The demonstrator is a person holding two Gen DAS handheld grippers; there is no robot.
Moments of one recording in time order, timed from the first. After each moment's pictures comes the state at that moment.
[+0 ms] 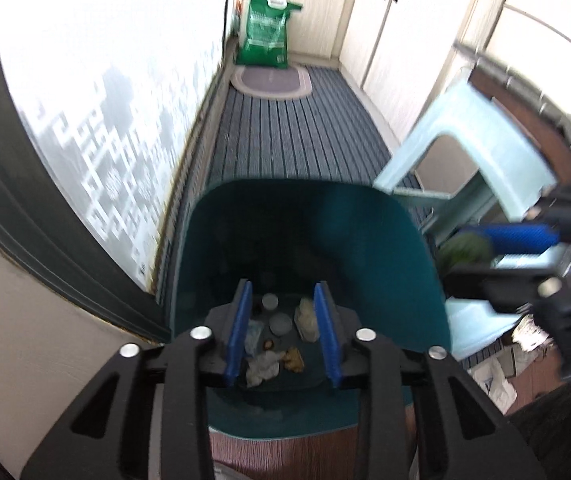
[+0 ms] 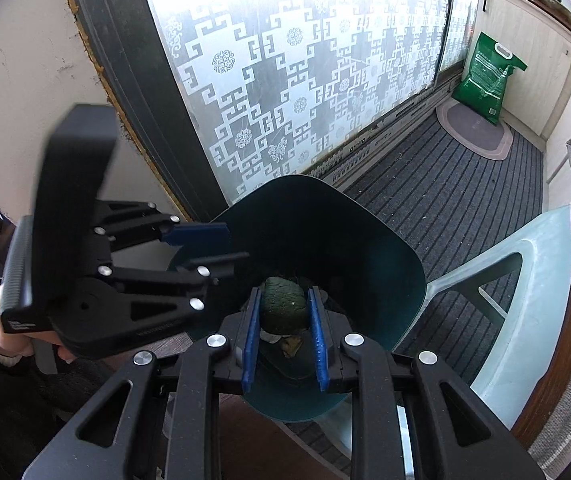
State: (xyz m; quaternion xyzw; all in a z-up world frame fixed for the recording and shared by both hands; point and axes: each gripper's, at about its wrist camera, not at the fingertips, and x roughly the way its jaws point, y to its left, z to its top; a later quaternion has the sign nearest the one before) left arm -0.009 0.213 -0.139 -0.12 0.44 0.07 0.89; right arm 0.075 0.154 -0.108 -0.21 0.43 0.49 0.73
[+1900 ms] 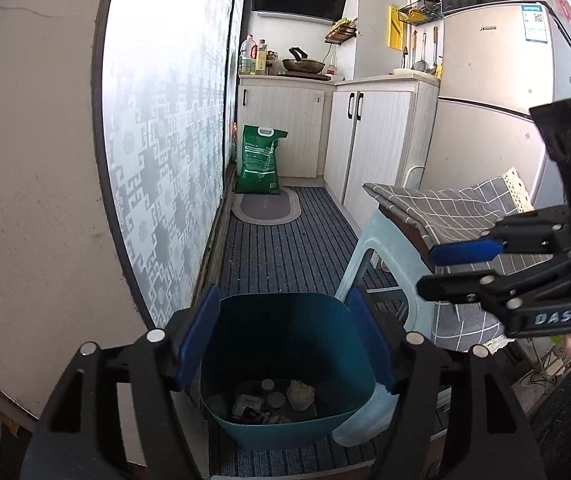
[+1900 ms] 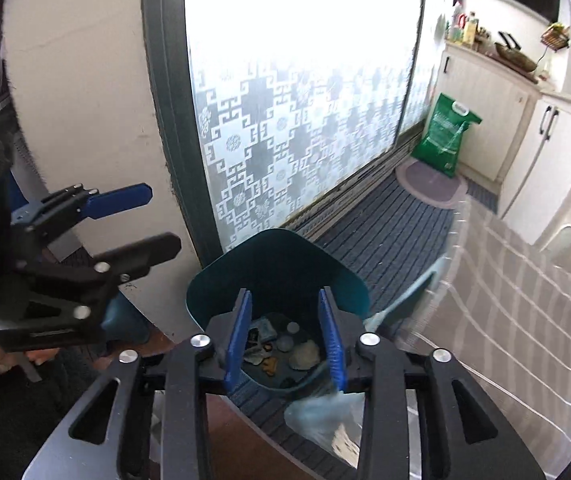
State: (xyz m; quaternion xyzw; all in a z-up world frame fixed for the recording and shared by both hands) left arm -0.102 0.158 -0.030 -0.06 0.24 0.09 0.96; right arm 0.014 0.064 -0.021 -0.19 0.32 0.46 0.80
